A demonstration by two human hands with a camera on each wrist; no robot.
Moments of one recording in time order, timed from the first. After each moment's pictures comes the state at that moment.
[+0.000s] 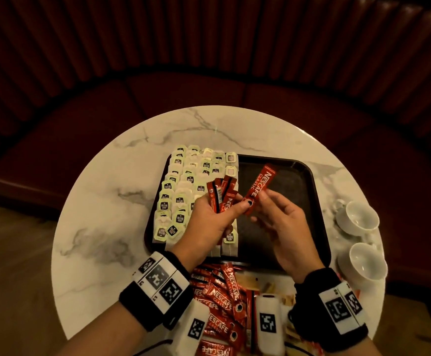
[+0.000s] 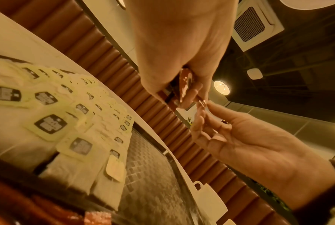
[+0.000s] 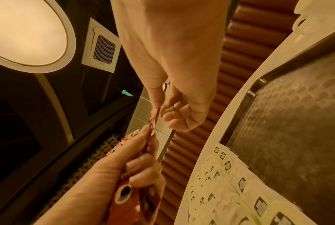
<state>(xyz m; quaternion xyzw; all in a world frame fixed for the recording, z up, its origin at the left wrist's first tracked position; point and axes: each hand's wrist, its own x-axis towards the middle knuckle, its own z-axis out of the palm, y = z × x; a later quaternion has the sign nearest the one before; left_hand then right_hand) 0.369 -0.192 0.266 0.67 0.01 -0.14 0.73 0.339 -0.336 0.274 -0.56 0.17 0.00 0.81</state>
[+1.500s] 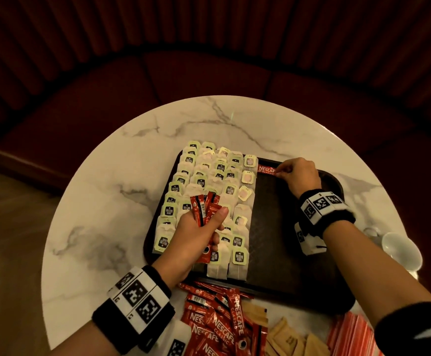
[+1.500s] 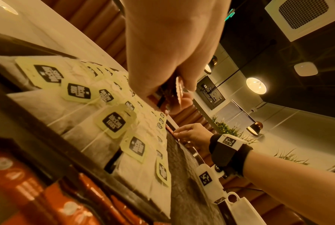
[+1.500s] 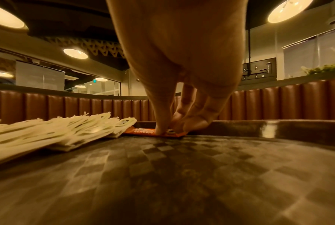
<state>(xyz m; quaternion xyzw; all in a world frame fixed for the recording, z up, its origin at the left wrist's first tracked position) 0.403 -0.166 0.230 0.67 0.16 -0.16 0.71 0.544 -0.409 0.188 -0.96 0.13 0.05 0.25</state>
